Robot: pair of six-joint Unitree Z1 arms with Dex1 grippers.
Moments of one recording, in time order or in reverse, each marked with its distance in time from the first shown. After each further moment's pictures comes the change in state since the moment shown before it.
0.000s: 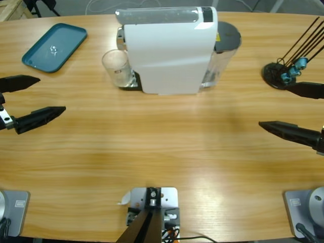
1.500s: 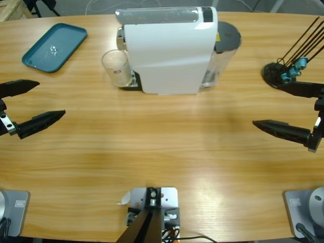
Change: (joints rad) arm 0 0.000 -0.015 0.094 -0.110 0.011 0.016; arm 1 0.000 0.039 0.009 -0.029 0.000 -0.016
